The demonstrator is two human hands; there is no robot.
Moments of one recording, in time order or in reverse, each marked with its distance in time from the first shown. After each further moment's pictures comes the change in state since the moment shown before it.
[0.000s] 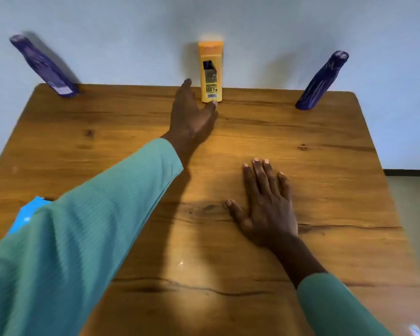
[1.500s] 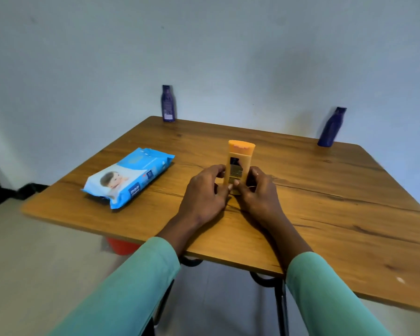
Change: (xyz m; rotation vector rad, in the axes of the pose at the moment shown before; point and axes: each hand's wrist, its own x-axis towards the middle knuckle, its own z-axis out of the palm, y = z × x) left_hand -0.343 -0.104 -0.105 0.109 0.169 0.392; right_hand -0.086 -0.135 0.072 0.896 0.438 -0.262
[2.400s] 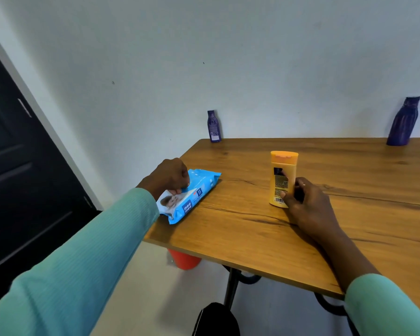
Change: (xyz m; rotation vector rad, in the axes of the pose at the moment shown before) left_hand 0.077 -0.080 -0.178 0.616 -0.252 -0.464; right_hand 0.000 0.000 -0.001 0.003 -0.015 0.013
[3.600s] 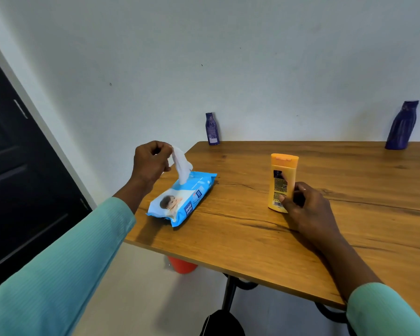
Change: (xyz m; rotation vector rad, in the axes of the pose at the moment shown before) left_hand -0.020 -0.008 -0.017 -0.871 0.609 0.114; right_hand 0.002 0.002 -0.001 0.016 0.005 0.020
